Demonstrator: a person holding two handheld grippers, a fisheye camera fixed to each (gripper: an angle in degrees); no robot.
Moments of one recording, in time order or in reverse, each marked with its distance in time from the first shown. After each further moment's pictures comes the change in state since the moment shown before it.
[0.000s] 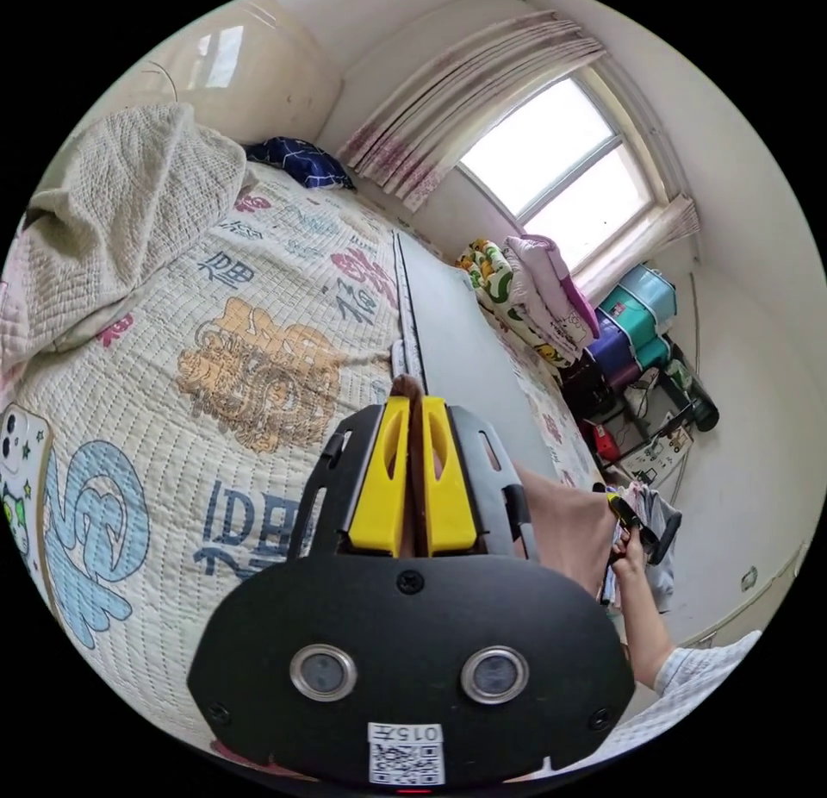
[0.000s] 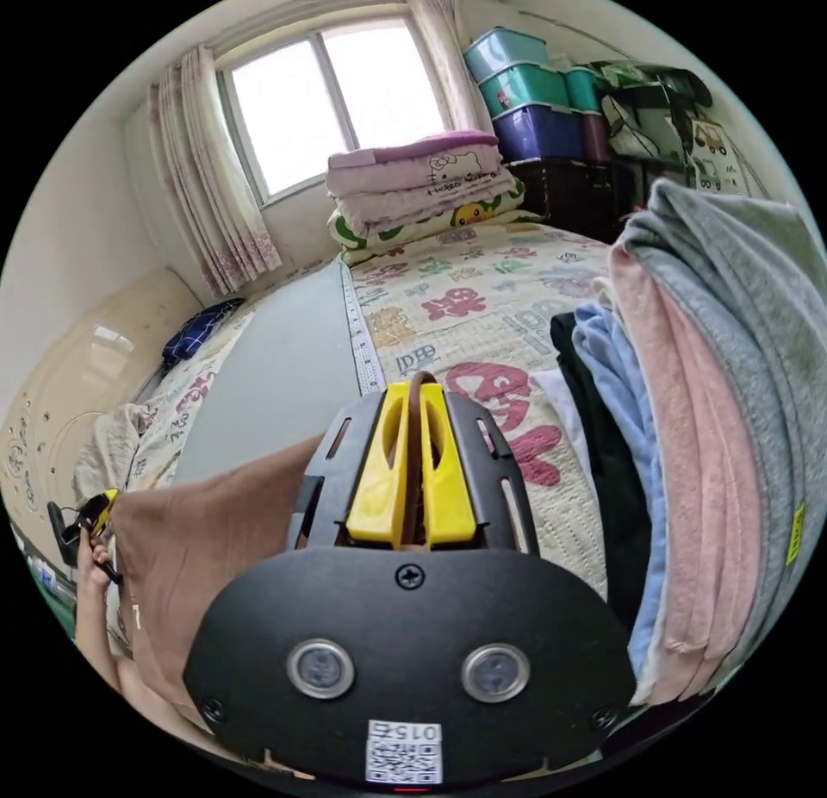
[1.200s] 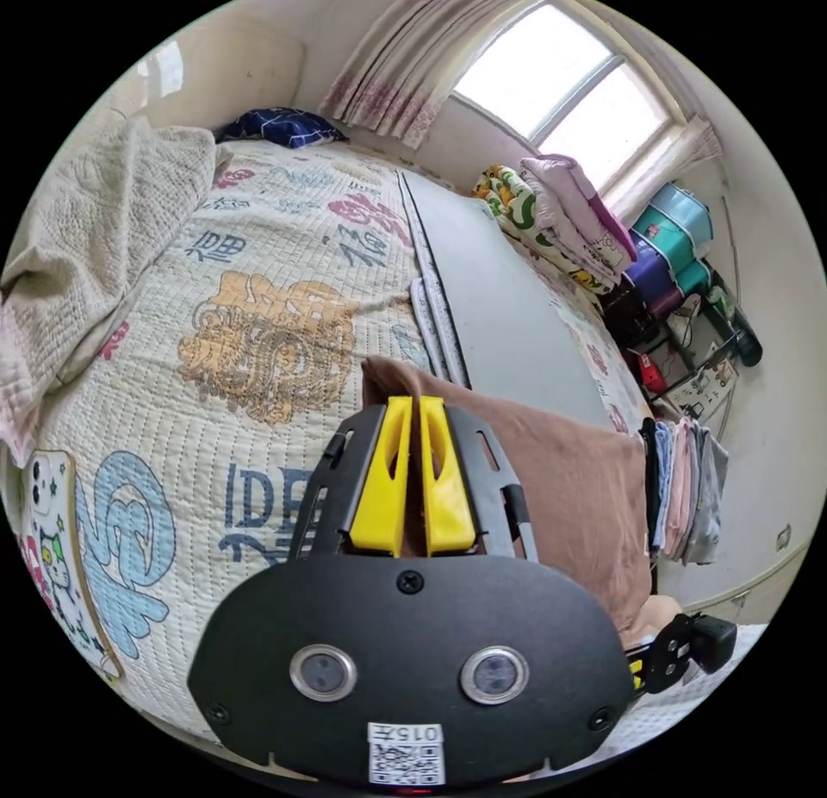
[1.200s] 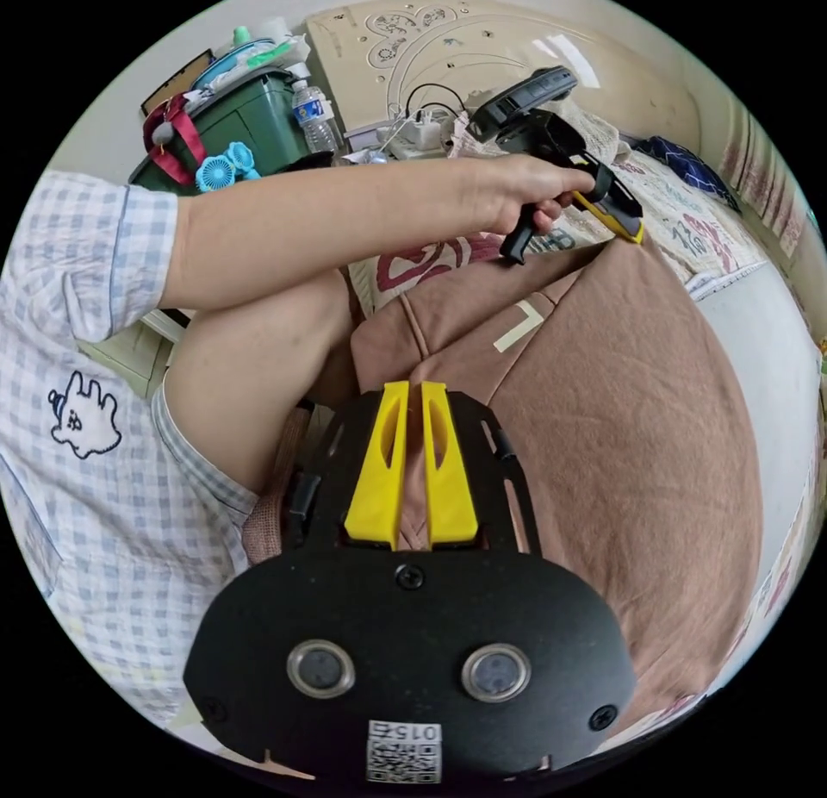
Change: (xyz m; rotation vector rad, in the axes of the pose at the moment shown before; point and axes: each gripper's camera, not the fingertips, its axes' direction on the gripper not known) left arm 0.019 0.070 0.081 -0.217 -0.163 0.125; right arm -0.039 0.365 -0.114 -0.660 -0.787 -1.256
